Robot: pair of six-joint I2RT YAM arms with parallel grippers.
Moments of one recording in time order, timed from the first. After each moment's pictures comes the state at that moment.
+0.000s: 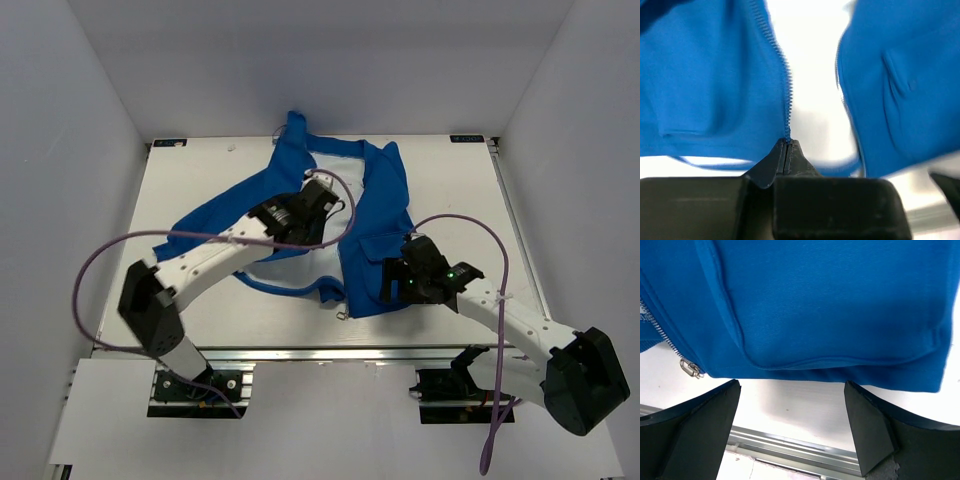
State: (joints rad) left arm -0.82 1.68 1.48 -0.76 -0.33 -0.47; right arm 0.61 1.08 0.62 -0.56 0.06 0.53
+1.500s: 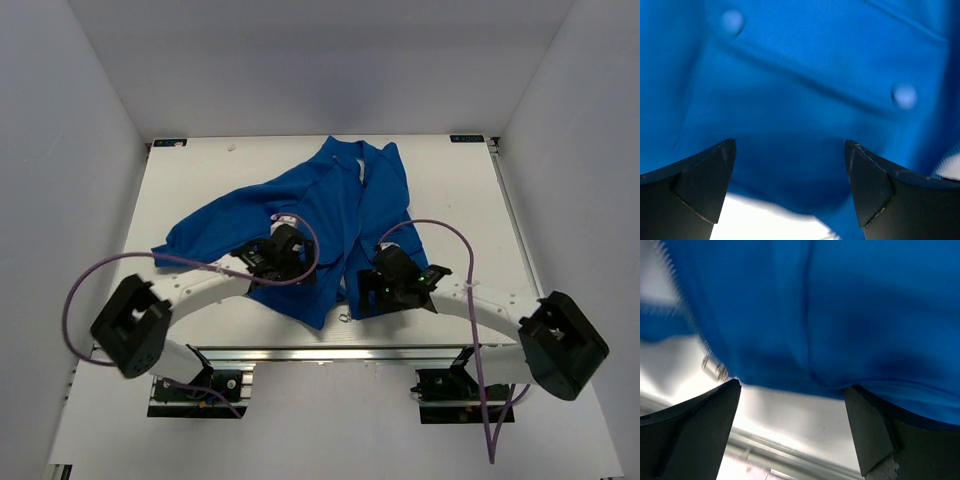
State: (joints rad) left arm -0.77 1.38 0.82 -0.36 -0.22 -0.68; right arm 0.79 1.25 0.61 -0.39 0.01 0.56
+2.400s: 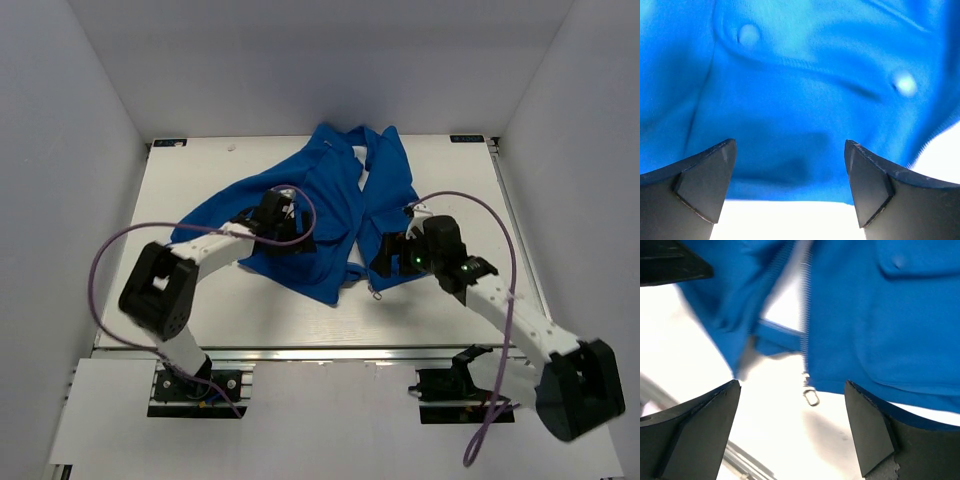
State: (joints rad) left arm -0.53 1.71 1.06 -0.26 0.08 -0.53; right arm 0.45 1.10 0.66 -0.25 -0.23 0.30
